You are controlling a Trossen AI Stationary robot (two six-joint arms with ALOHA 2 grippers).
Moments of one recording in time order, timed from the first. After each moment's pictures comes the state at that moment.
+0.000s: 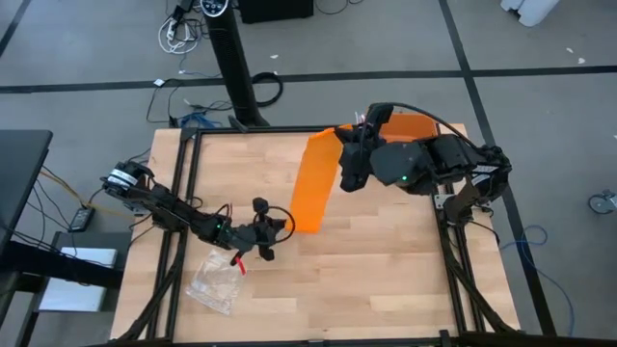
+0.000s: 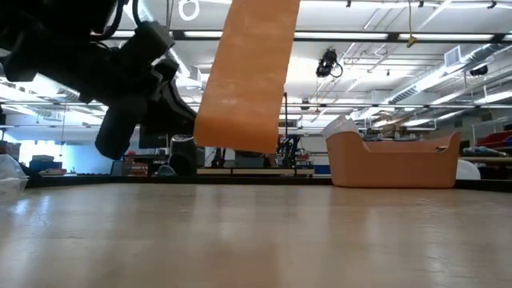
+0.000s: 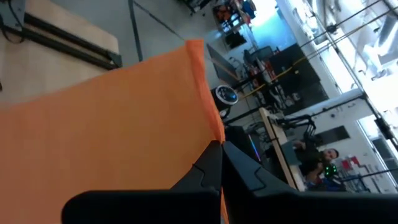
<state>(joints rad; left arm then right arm) -0.37 1.55 0.48 0.58 -0.73 0.34 0.27 1.75 2.36 -1.08 1.03 -0.52</state>
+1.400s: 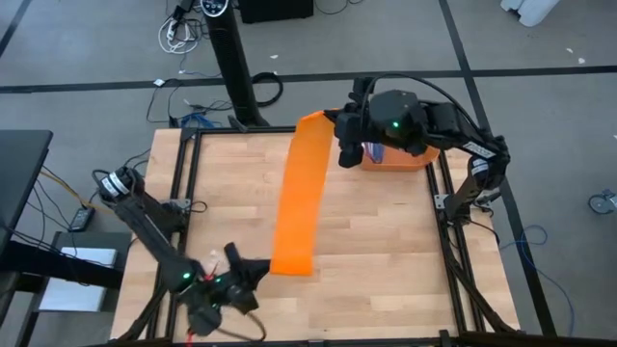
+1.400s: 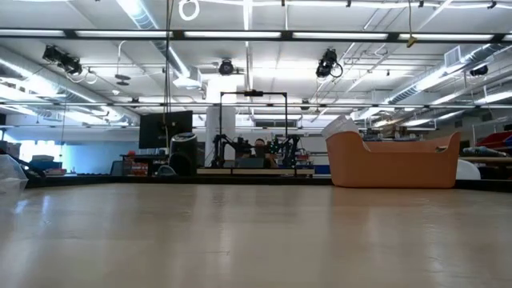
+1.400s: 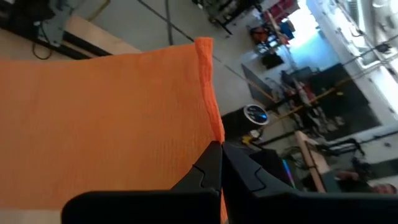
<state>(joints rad) -0.90 1.55 1.06 -0.04 -1.35 0.43 0.01 1.71 2.34 -1.02 0.59 -0.65</state>
